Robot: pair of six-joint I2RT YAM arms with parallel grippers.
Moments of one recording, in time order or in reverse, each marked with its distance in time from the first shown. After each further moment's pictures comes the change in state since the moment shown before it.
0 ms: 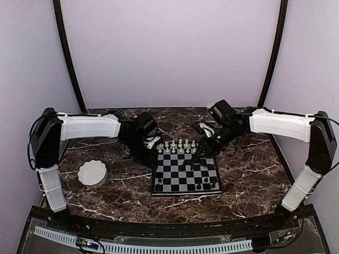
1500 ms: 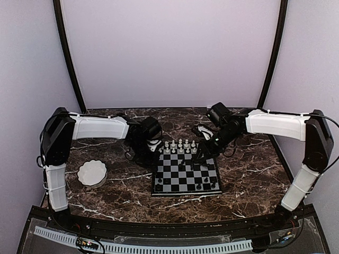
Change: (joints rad) left arm -0.003 0.112 0.053 -0.014 0.013 -0.132; right arm 0.017 0.042 0.013 -0.026 0.039 -0.016
